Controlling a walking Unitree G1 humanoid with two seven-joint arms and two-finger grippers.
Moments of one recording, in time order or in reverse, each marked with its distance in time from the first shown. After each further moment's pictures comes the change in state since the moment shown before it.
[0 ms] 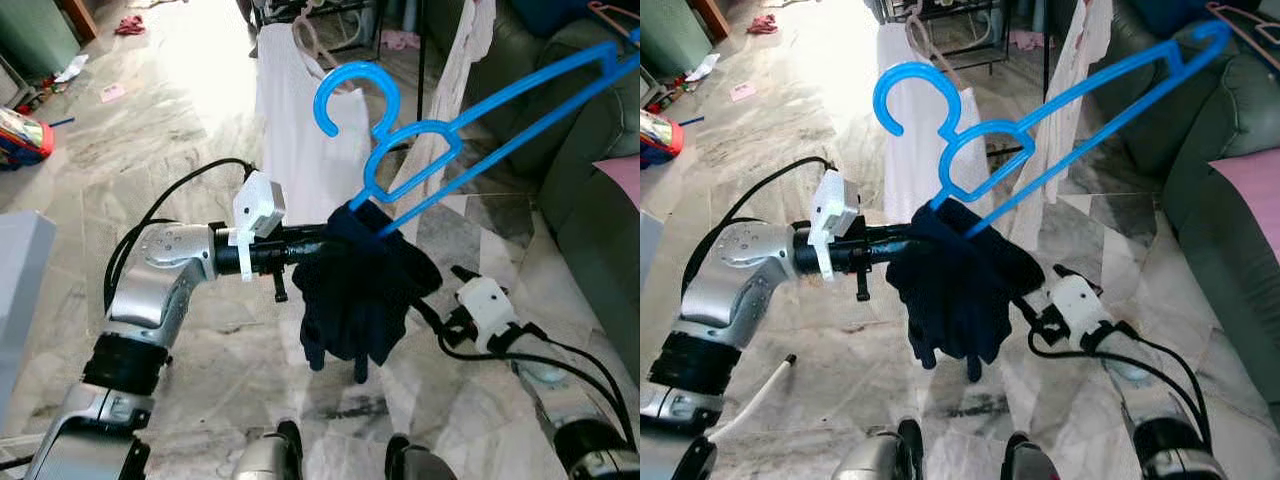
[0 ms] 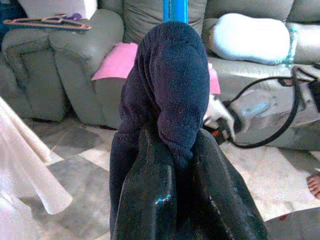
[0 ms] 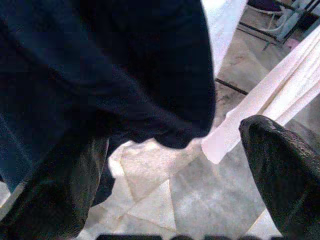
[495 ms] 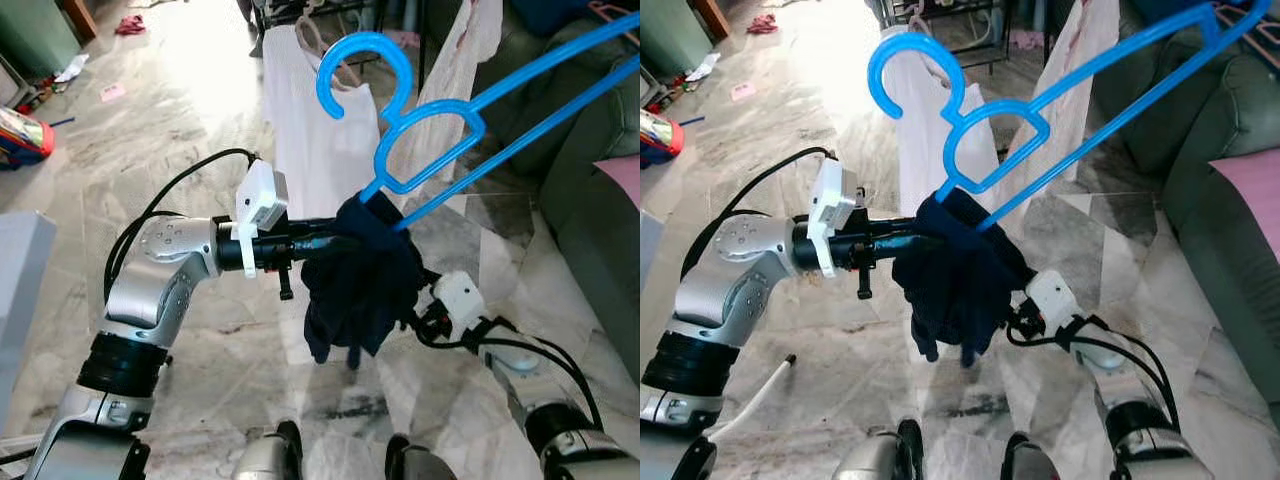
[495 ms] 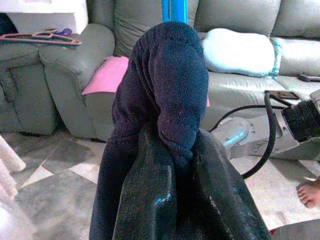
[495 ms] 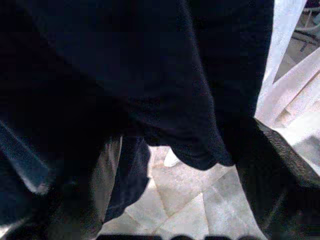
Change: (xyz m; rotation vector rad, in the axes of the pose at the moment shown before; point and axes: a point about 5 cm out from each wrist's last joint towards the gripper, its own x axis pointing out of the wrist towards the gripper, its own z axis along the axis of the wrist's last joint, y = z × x) left arm 0.005 -0.006 0.015 -0.005 -0.046 -0.037; right arm 0.022 0.018 0.010 0.070 -0.027 0.103
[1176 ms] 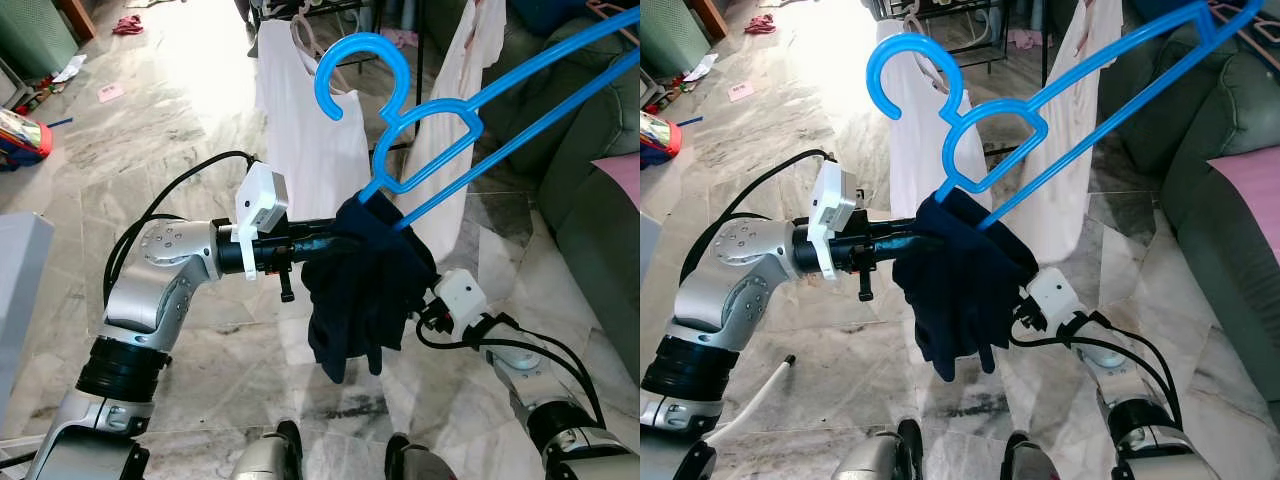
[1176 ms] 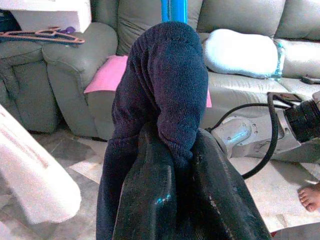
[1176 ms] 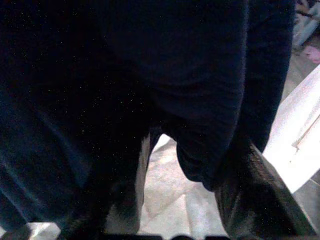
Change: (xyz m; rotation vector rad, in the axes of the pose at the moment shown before) left arm 0.000 -0.002 -0.002 -0.012 -0.001 0.020; right arm -0.003 -0.005 0.000 -0.055 -0.009 -0.064
